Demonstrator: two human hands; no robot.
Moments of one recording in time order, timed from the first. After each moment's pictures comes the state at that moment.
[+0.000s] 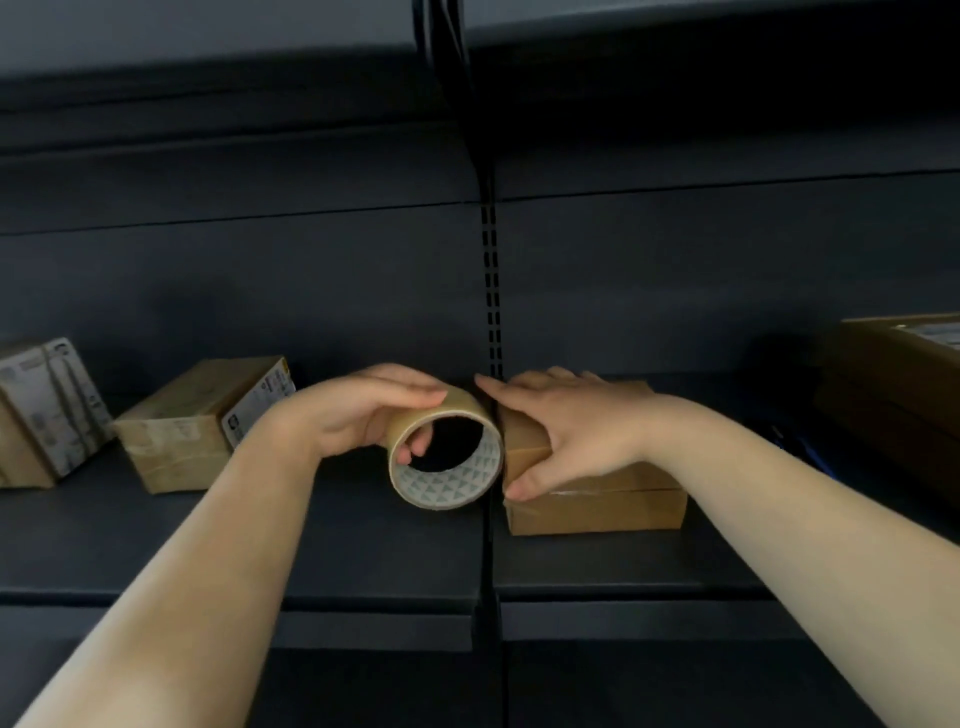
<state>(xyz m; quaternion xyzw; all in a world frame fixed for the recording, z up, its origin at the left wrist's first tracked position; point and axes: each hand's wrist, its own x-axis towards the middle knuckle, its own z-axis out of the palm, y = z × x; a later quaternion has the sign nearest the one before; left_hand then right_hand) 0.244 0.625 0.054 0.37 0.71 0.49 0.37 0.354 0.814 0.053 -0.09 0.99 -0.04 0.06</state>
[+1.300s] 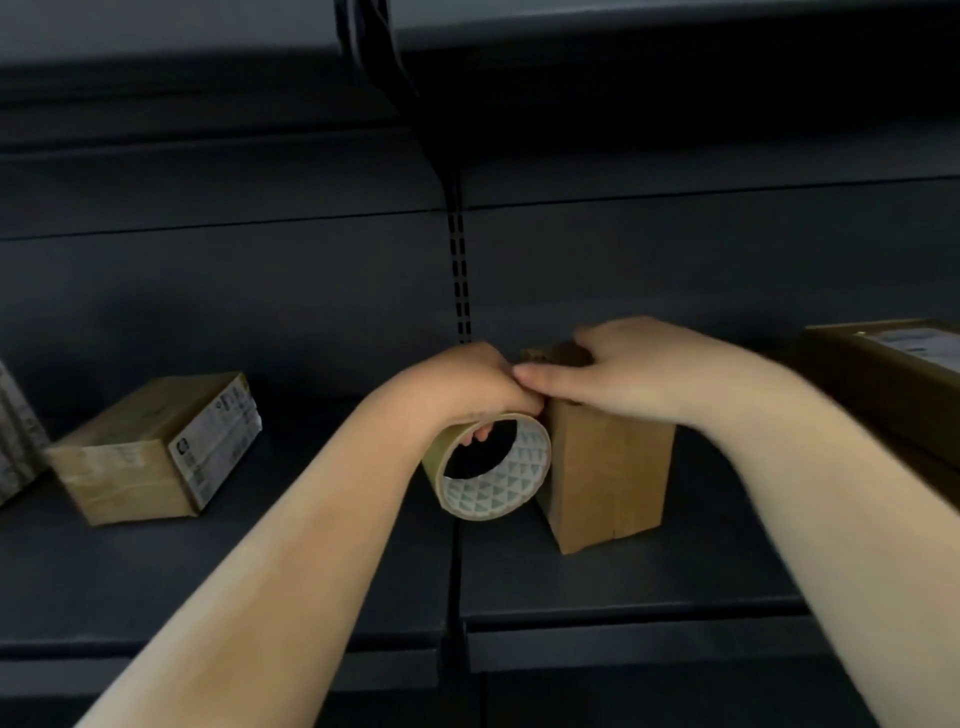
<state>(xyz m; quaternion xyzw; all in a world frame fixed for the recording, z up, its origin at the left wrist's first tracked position) 0.289 0.725 0.081 0.32 0.91 0.23 0.15 0.387 0.838 0.099 0.12 0.98 -0.15 -0.02</state>
